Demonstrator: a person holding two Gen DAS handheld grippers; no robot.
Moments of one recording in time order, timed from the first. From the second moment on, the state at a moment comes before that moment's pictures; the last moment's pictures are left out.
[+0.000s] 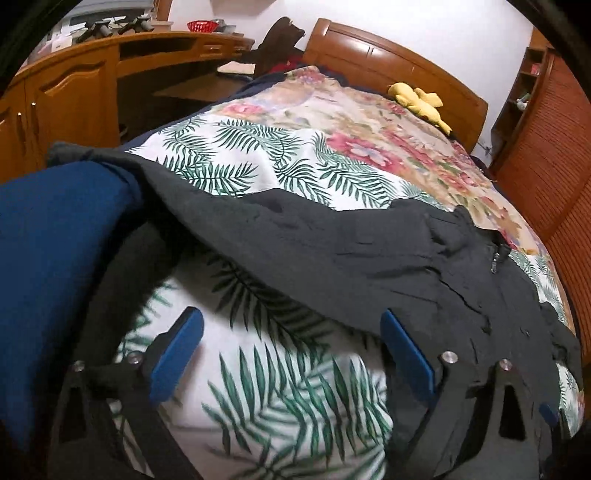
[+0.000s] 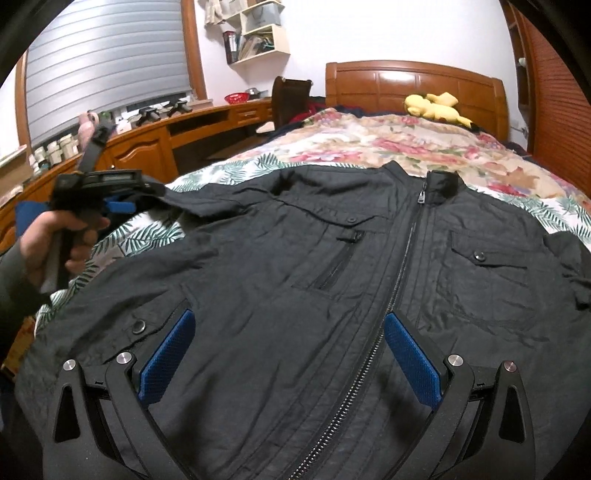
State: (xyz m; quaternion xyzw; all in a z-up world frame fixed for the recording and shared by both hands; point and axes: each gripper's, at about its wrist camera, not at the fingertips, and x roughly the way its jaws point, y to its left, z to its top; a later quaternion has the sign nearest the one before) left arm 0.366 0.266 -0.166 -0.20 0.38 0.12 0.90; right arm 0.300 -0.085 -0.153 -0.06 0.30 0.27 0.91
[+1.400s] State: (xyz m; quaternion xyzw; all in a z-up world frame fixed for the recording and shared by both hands) left arm 0.335 0.125 -0.108 -0.10 0.40 -0.03 0.91; right arm 0.286 -0.119 -0.145 -0.07 0.29 0.26 0.92
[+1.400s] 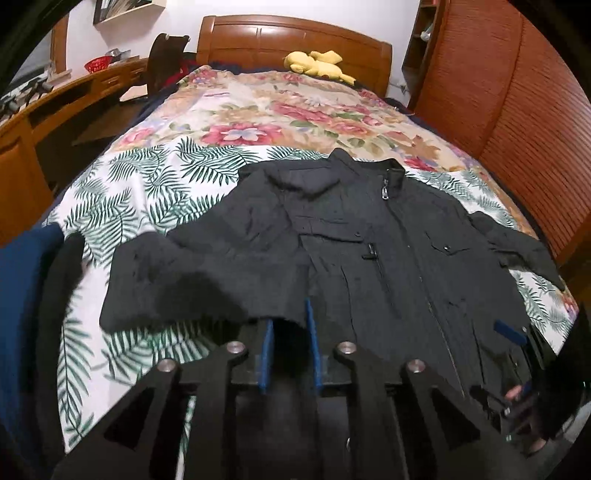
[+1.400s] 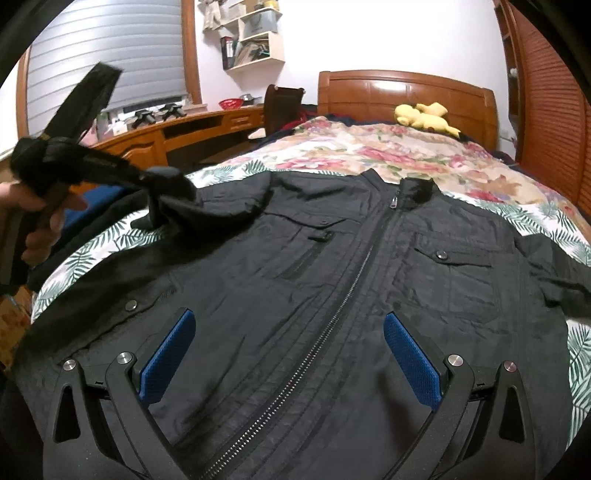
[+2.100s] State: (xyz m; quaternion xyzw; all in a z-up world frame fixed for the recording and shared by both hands) left arm 0.335 0.258 -0.163 -0.12 0.40 0.09 0.90; right arm 0.282 -0.102 -0.141 -0.11 0.29 0.25 0.92
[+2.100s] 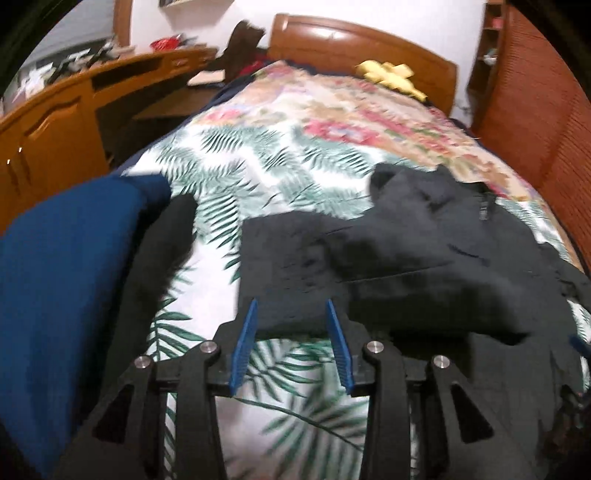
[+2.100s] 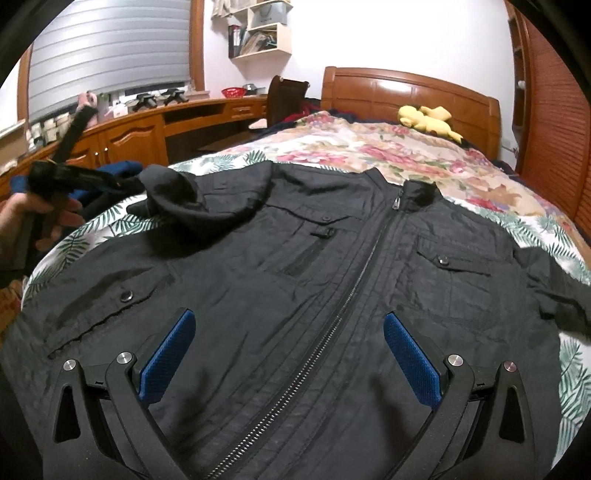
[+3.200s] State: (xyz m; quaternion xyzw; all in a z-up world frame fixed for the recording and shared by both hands) left arm 0.351 0.240 -0.167 -0.08 0.41 0.11 0.90; right arm 0.264 -0.105 -0.096 -0.11 0.27 0.24 0.93
